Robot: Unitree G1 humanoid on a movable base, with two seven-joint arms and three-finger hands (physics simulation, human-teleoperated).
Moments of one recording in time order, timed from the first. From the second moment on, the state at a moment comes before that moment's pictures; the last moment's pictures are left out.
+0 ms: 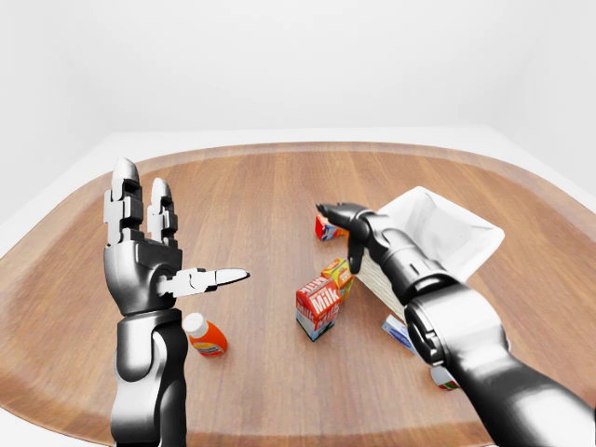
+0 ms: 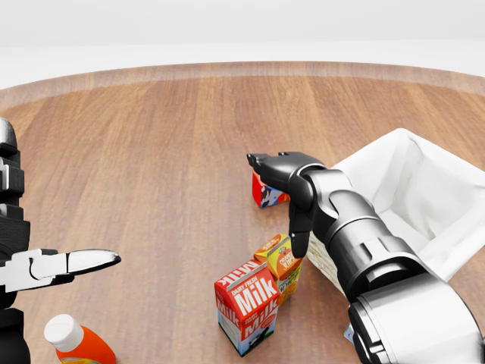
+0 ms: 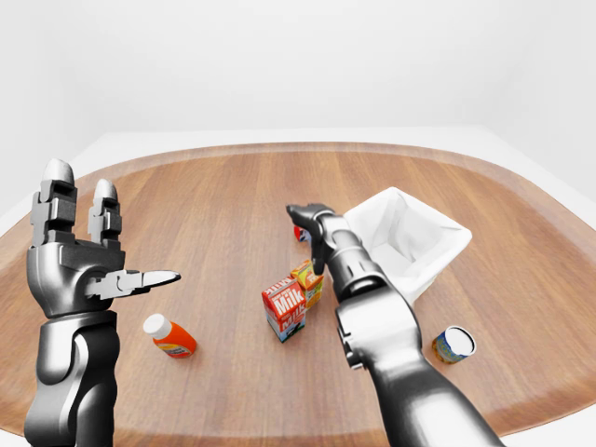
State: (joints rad) left arm -0.02 0.04 0.17 -0.59 -0.27 0.09 0.04; right arm -1.15 -0.11 0.07 1.36 -1.20 -0.09 0.27
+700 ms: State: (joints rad) left arm -0.02 0.04 0.17 -0.59 -0.27 0.09 0.04; right arm -1.10 -0.10 0.07 1.36 -1.19 -0.09 0.25
